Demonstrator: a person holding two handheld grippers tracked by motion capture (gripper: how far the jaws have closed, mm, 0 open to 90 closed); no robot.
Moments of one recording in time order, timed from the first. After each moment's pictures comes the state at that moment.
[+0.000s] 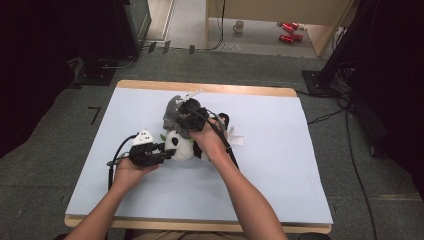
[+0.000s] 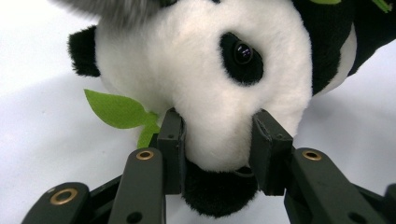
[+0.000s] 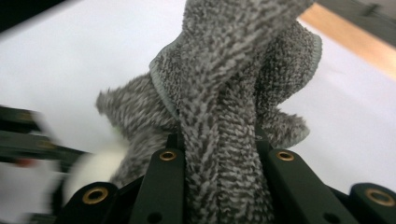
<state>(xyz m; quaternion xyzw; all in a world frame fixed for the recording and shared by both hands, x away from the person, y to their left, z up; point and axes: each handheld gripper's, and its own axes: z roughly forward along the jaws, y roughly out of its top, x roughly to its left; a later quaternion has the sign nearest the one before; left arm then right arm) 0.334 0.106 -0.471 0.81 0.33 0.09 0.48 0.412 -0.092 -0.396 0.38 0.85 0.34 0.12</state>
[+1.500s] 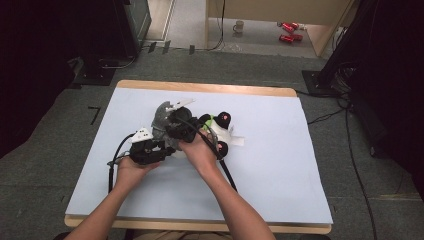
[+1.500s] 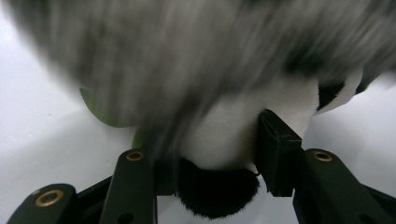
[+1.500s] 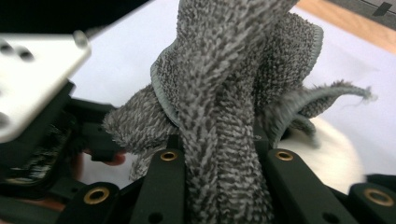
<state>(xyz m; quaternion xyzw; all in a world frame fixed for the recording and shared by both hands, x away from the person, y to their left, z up) 0.340 0.106 -0.473 0.78 0.36 0.08 0.50 0.369 -0.065 -0.382 0.40 0.83 0.37 0.11</state>
